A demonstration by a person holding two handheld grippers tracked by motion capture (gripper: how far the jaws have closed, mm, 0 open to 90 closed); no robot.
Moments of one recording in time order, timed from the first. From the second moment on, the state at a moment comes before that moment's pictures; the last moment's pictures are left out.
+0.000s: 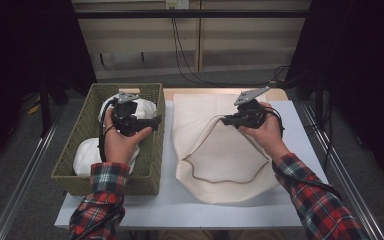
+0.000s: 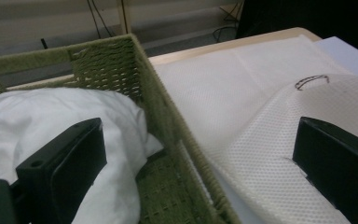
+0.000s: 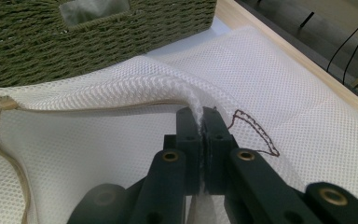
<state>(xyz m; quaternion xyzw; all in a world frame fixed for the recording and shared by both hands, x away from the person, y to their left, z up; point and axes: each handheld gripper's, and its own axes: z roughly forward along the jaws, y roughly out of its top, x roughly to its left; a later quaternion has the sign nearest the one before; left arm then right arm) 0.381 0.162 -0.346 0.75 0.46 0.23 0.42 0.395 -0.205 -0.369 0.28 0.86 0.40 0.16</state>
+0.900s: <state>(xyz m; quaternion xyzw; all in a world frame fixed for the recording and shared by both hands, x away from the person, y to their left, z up) 0.415 0.198 -0.391 0.77 0.50 0.25 0.31 0.394 -0.216 -0.369 0.29 0.86 0.40 0.16</state>
